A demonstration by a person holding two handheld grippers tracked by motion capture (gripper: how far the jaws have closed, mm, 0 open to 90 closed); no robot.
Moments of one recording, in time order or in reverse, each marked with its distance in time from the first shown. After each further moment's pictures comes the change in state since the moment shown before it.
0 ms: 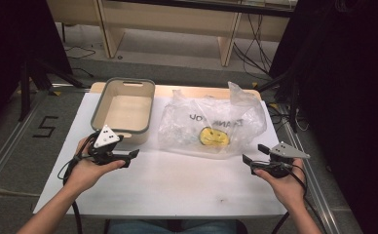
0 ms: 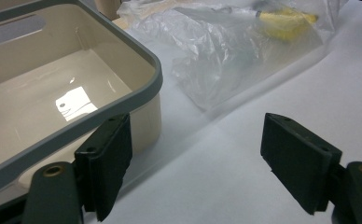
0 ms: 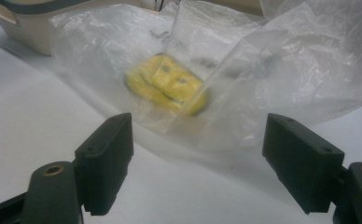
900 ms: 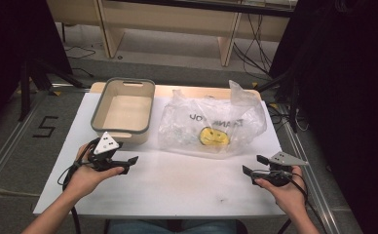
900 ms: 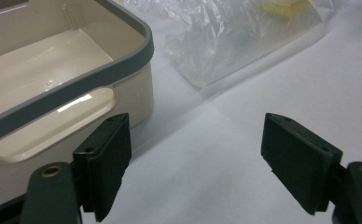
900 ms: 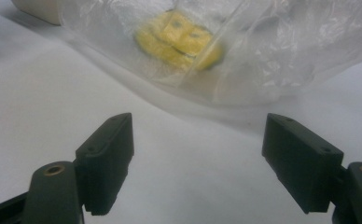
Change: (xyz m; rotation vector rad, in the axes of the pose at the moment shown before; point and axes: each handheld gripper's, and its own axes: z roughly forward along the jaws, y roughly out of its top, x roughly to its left) left arm -0.002 -0.021 0.003 0.023 -0.020 -0.005; right arm 0.000 -0.029 -0.002 0.077 0.053 0.037
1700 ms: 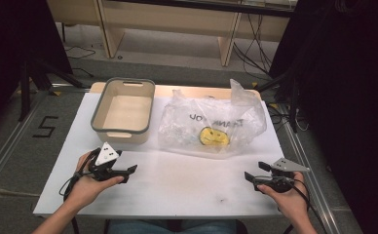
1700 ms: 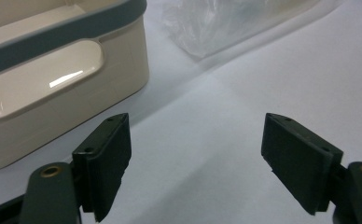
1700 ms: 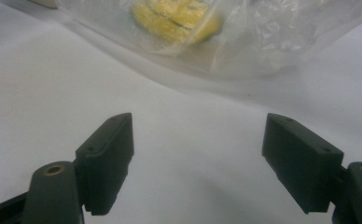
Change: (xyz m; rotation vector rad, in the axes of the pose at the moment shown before) left arm -0.009 -0.029 0.006 0.023 0.018 0.006; right arm -0.003 -0.020 -0.004 0.022 0.000 0.012
